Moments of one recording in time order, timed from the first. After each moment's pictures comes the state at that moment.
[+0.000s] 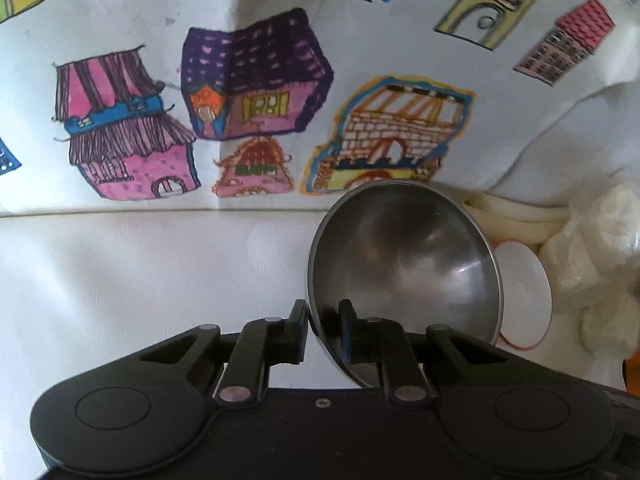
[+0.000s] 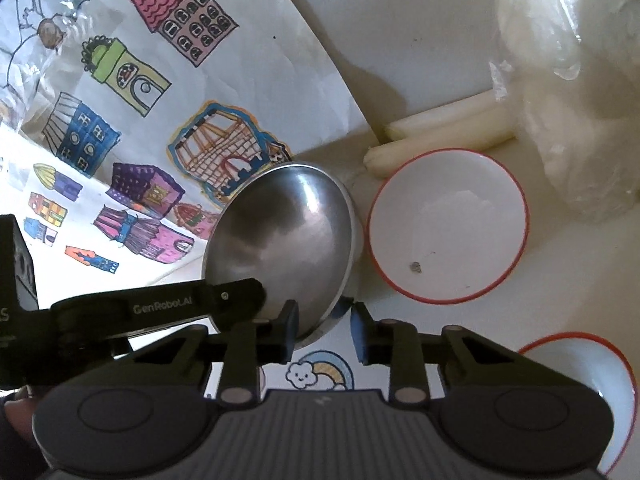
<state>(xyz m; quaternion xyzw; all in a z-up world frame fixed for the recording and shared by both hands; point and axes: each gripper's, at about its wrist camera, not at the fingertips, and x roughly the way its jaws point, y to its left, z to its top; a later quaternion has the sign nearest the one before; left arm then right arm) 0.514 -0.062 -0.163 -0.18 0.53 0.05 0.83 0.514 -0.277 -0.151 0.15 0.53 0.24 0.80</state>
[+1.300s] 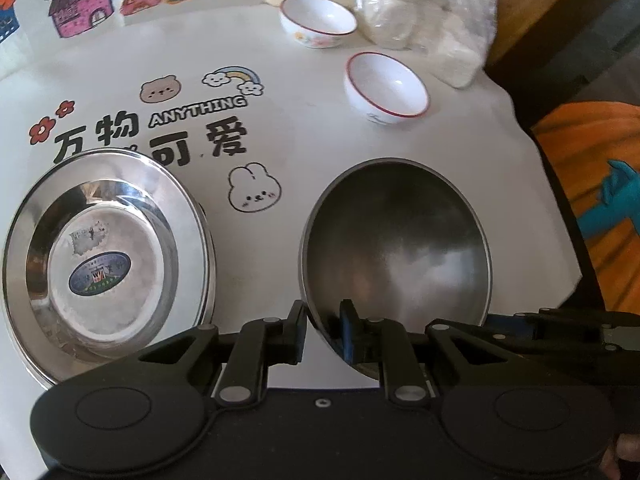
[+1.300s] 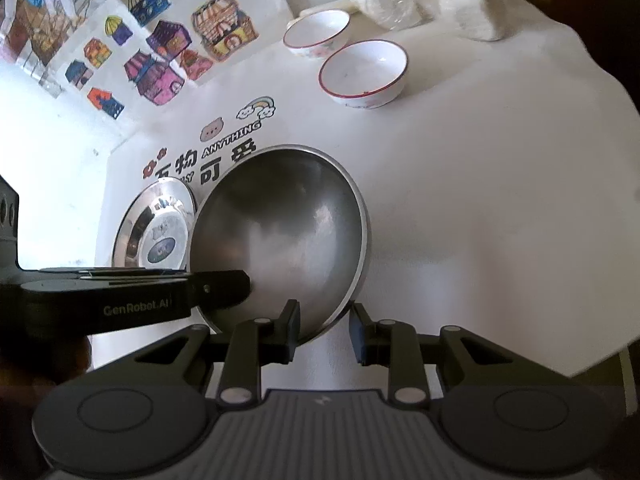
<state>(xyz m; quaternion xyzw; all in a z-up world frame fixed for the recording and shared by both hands) 0.290 -0.178 -0.144 -0.12 0.59 -0.09 0.80 0.259 -0.366 -0.132 0.09 0.57 0.18 0.80</state>
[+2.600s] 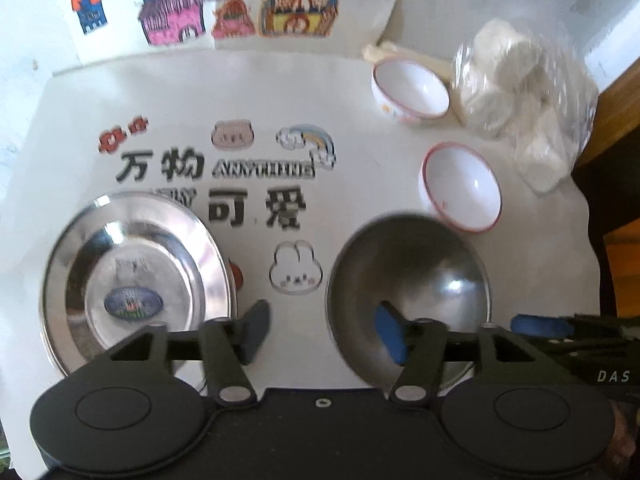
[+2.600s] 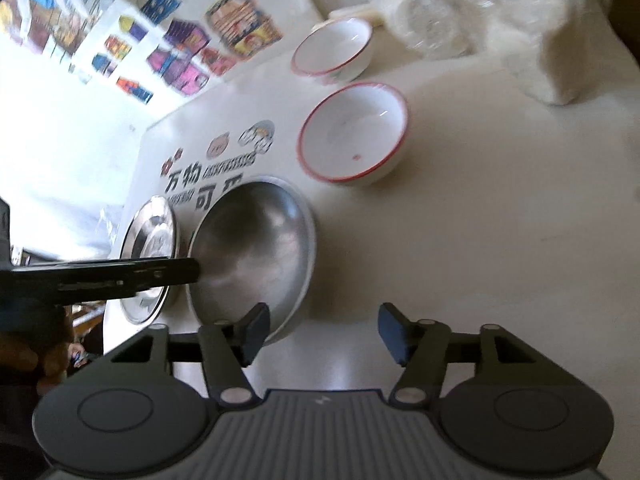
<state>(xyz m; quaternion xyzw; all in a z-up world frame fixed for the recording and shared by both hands) 0.337 -0.187 -0.120 -0.17 0.56 0.08 0.81 0.371 -0.429 -0.139 0.07 0.57 0.30 0.76</state>
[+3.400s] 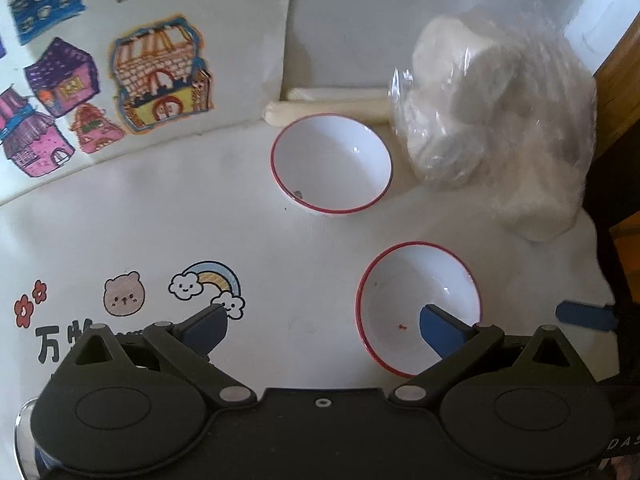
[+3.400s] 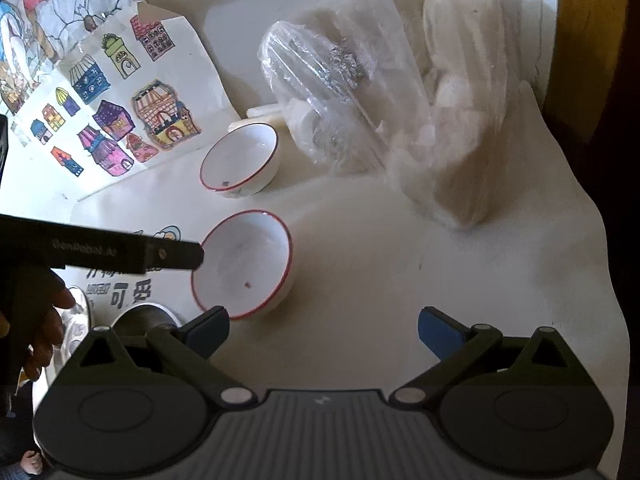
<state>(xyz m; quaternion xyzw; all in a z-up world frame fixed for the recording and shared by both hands) 0.469 -0.231 -0.146 -0.08 0.56 0.02 0.83 0.430 -0.438 -0.139 0.02 0.49 0.23 0.84</state>
